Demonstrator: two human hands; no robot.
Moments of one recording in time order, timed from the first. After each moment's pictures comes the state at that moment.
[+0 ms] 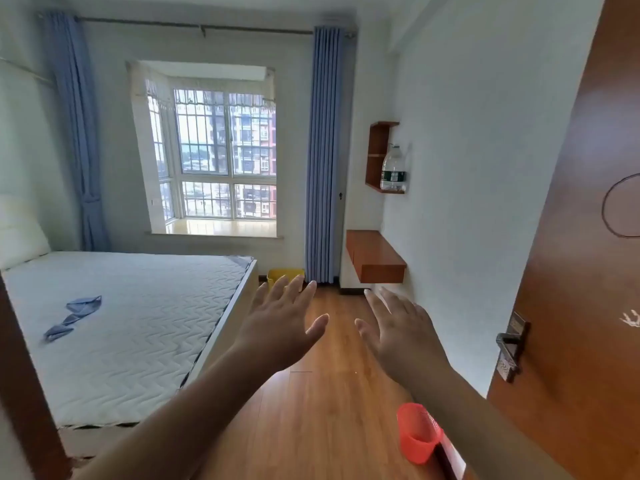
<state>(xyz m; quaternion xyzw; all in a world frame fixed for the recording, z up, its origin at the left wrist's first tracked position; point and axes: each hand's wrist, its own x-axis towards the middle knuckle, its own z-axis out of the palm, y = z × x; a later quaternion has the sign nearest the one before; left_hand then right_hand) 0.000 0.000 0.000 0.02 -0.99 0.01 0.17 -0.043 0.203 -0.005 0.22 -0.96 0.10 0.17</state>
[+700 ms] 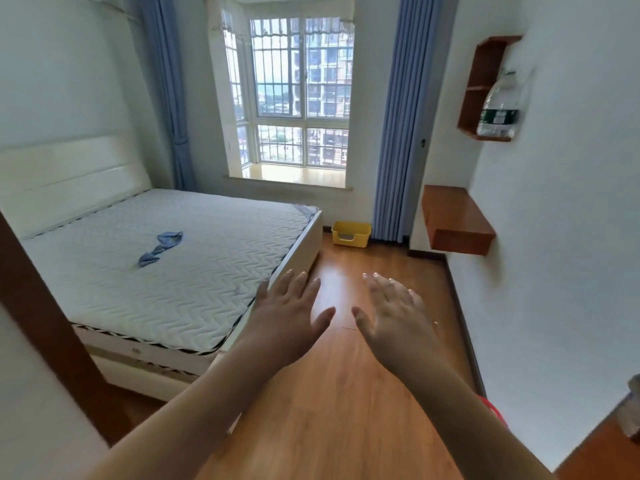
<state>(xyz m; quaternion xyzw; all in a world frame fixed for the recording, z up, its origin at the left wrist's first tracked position) -0.104 -0.026 -0.070 0.16 -0.98 0.03 0.10 -0.192 0.144 -0.068 0.35 -0.92 0.14 0.10</state>
